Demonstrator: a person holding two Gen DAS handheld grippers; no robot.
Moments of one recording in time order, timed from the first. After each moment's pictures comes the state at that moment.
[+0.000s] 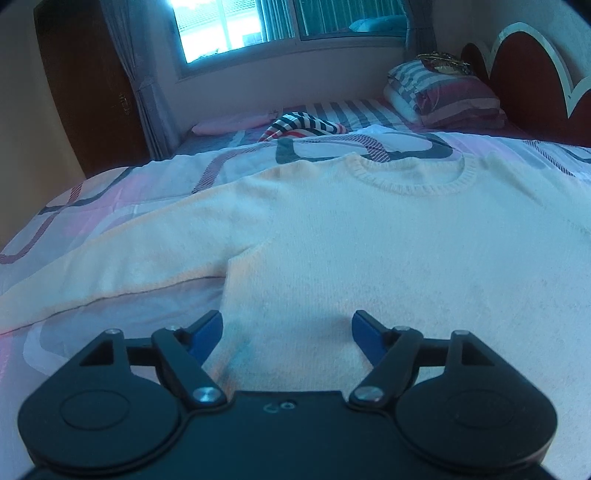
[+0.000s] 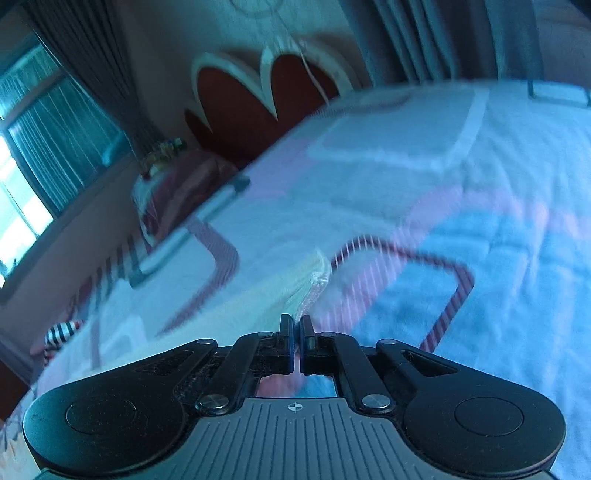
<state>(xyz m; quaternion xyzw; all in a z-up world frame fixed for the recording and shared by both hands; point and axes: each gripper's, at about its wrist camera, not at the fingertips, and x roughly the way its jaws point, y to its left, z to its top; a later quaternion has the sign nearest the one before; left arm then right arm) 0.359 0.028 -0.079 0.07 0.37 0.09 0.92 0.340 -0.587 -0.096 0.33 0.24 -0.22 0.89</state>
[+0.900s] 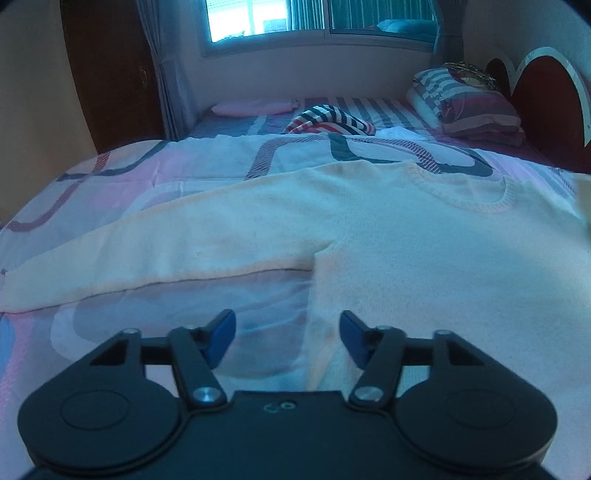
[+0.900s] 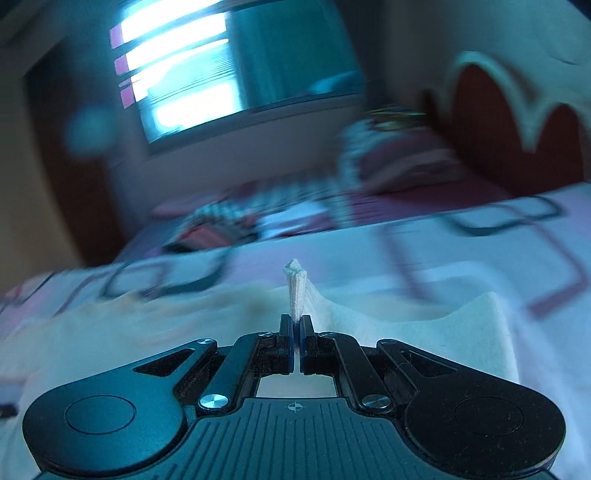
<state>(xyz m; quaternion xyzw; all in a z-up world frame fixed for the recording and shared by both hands) 0.351 0.096 -0.062 0.02 0.39 0.10 0.91 0.459 -0.275 -0.064 0.11 0.27 0.08 0.95</state>
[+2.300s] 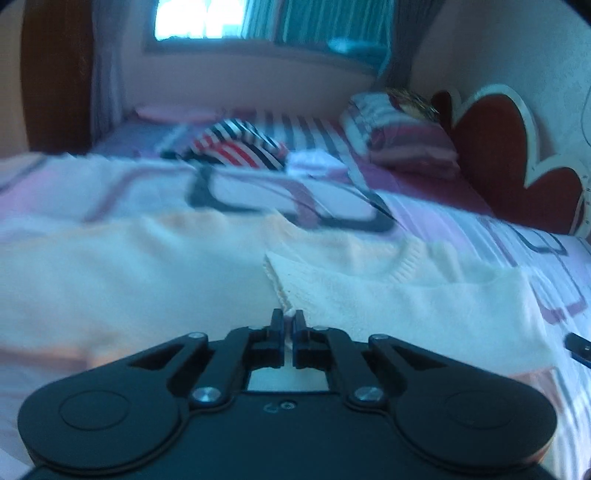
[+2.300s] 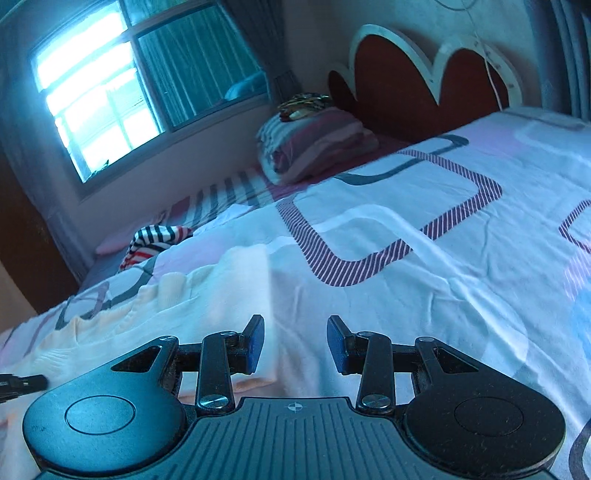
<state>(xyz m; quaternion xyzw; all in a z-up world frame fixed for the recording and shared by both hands) 0.446 0.023 -0.062 -0.07 0.36 0.00 0.93 0.404 -0.355 -0.085 0.22 0.28 -0.06 0.93</state>
